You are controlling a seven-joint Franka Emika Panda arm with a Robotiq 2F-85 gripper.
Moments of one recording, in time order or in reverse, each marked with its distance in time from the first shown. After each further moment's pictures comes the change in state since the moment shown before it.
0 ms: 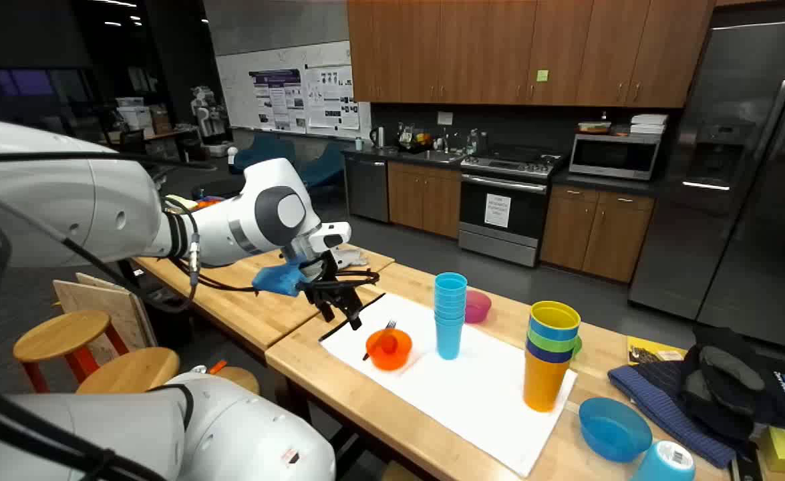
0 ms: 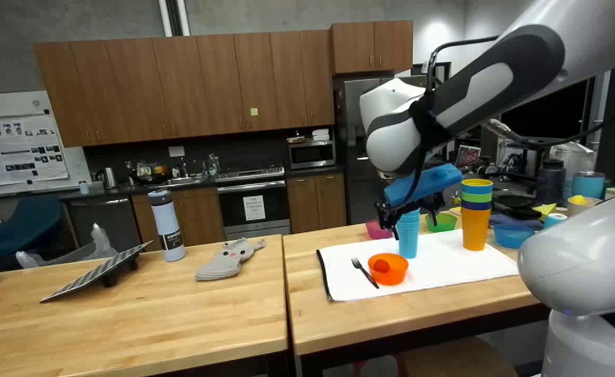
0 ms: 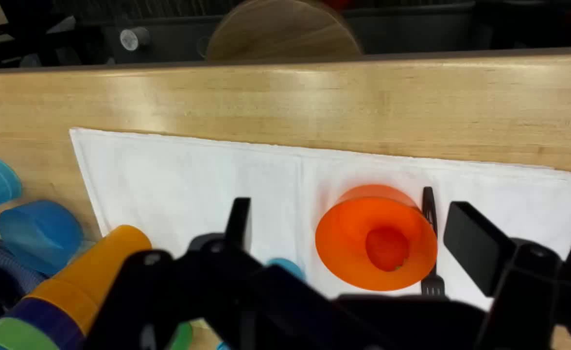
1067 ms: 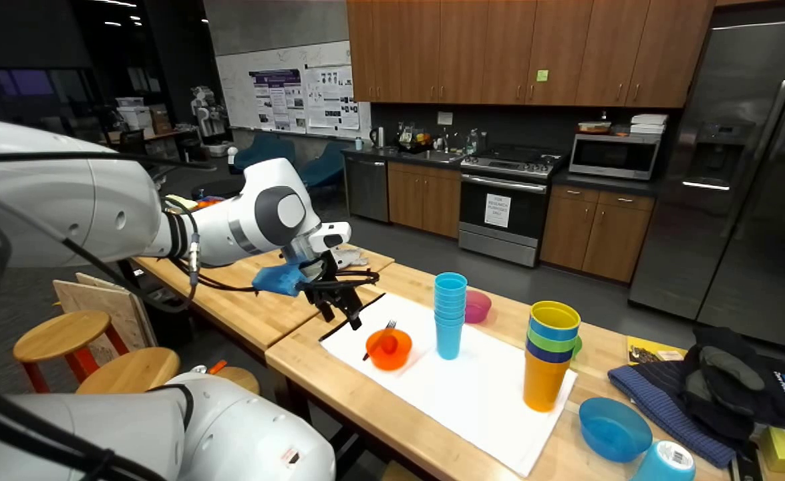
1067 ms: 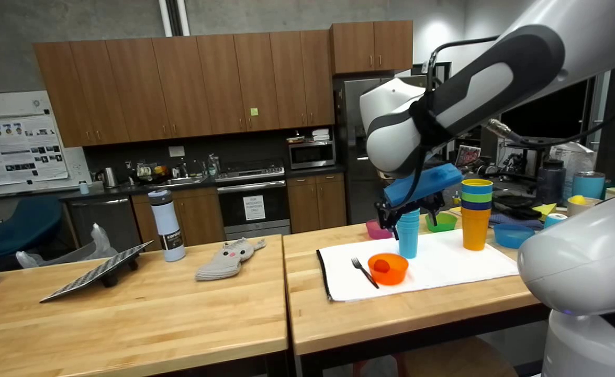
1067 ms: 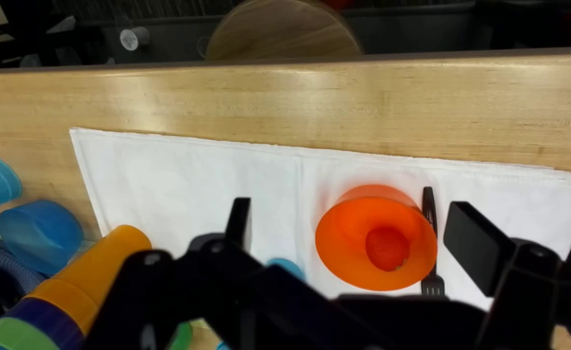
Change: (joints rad) arm 0.000 0.000 0.000 0.000 0.000 0.000 0.000
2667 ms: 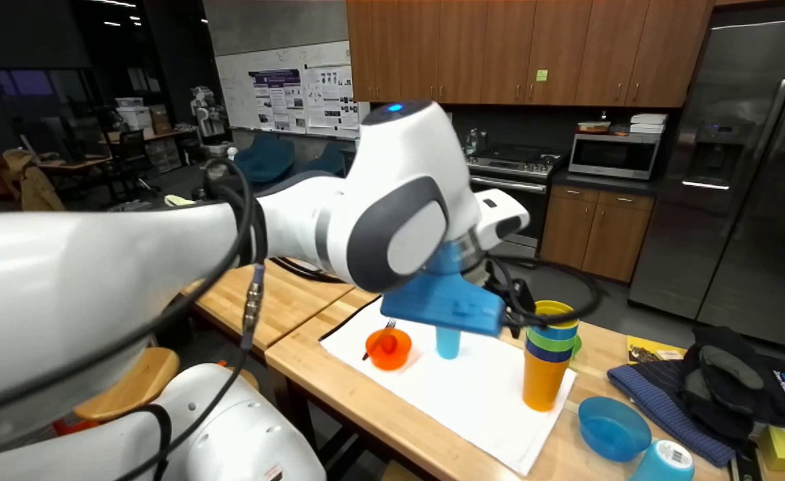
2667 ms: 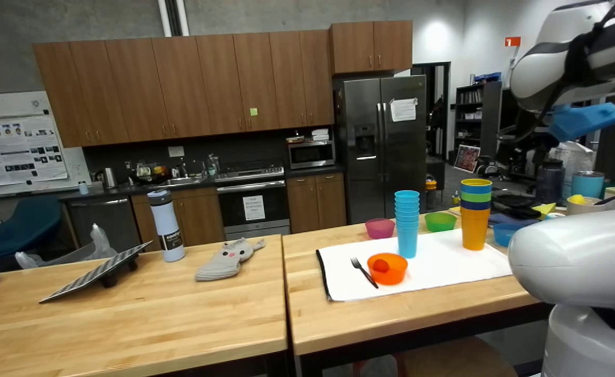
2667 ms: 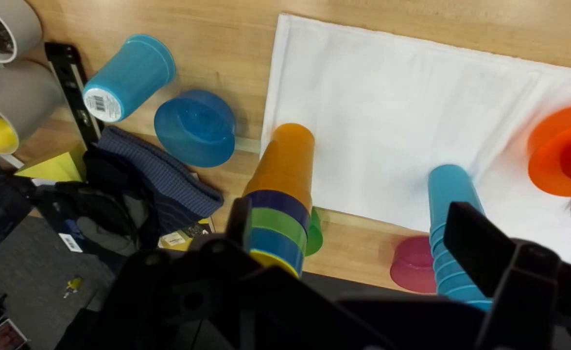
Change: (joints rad) arm -0.207 -0.318 -0.809 -0.004 -0.392 0.088 -0.809
